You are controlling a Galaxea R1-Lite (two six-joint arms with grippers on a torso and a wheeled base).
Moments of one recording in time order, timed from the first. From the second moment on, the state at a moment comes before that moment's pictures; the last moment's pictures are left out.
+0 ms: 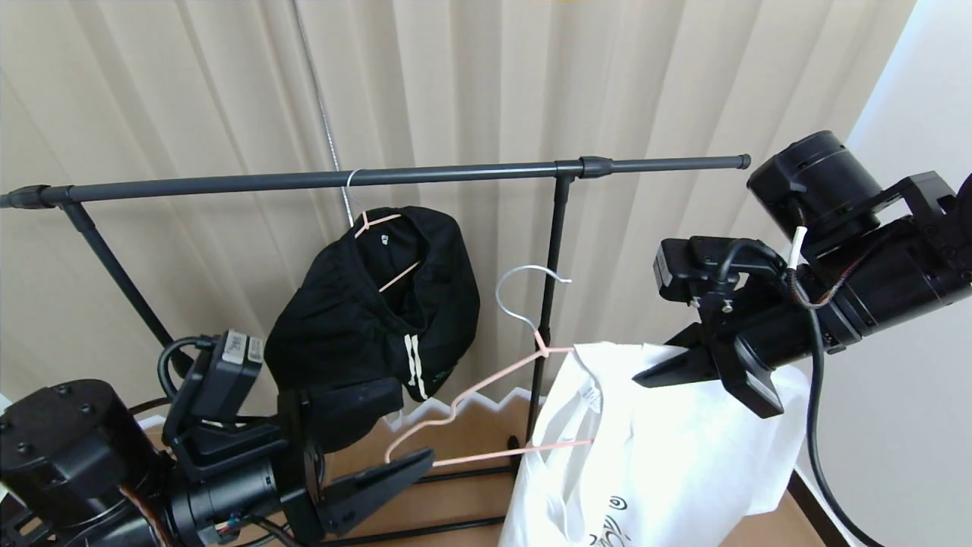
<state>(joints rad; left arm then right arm) -0.43 1.69 -0.13 -1.57 -0.64 -0.15 0.45 1.71 -1.43 0.70 0.41 -0.78</state>
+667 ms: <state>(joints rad) -0.43 1.69 -0.35 -1.19 -0.38 -0.13 0.58 1.69 -1.42 0.46 0.00 -0.44</state>
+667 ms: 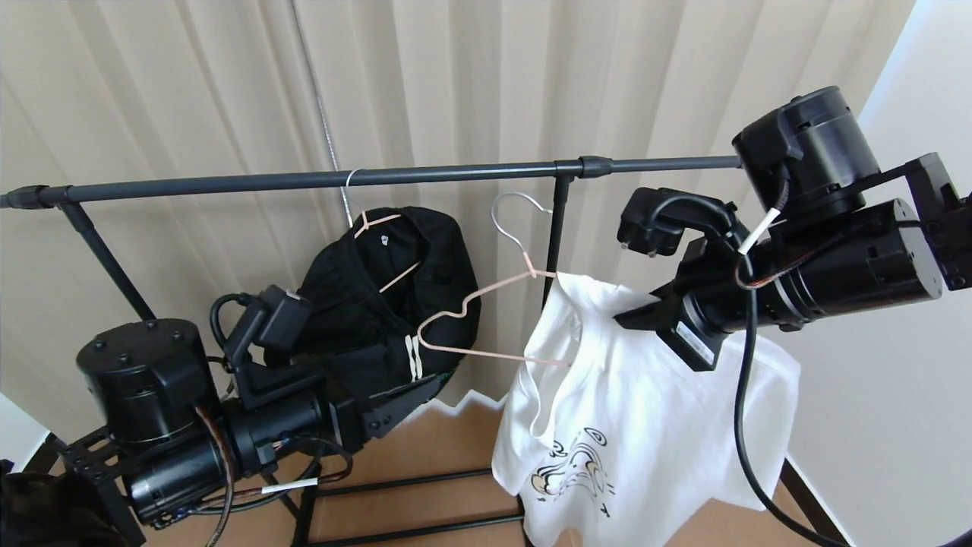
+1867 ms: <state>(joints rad) -0.75 1.94 -0.56 -1.07 0.25 -0.20 0.72 1.64 -1.25 0.16 -0.10 -0.27</state>
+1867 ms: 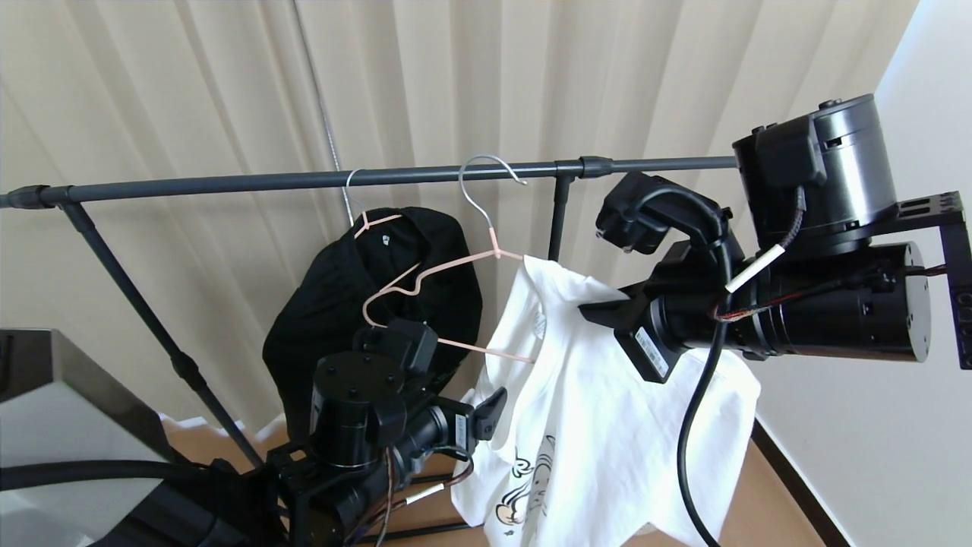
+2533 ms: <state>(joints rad) -0.76 2.05 -0.57 -1.07 0.29 -0.18 0.72 1.61 -1.24 0.16 -0.10 -0.25</state>
